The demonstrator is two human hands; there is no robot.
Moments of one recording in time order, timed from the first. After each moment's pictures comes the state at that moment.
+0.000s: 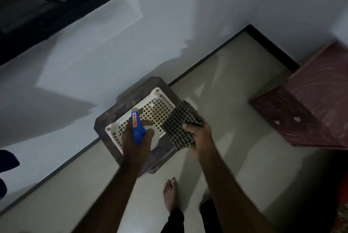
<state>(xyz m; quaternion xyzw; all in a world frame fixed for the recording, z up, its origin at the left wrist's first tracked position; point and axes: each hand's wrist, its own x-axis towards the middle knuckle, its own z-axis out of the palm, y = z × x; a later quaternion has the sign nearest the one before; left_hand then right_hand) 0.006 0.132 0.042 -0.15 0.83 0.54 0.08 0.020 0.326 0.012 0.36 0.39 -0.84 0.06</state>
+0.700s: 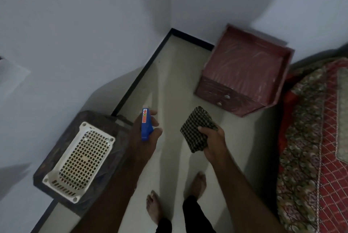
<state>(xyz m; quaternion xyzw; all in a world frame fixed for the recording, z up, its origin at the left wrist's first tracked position) 0.037 0.392 0.121 0.16 0.82 0.52 0.20 0.158 0.579 0.051 0.50 0.28 -0.81 -0.14</state>
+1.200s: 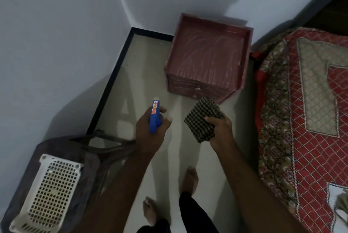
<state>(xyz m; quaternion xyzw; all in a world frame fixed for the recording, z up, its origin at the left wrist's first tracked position) 0.074 0.555 0.099 0.23 0.78 0.52 0.27 0.225 0.712 0.044 0.56 0.24 -0.76 -0.23</state>
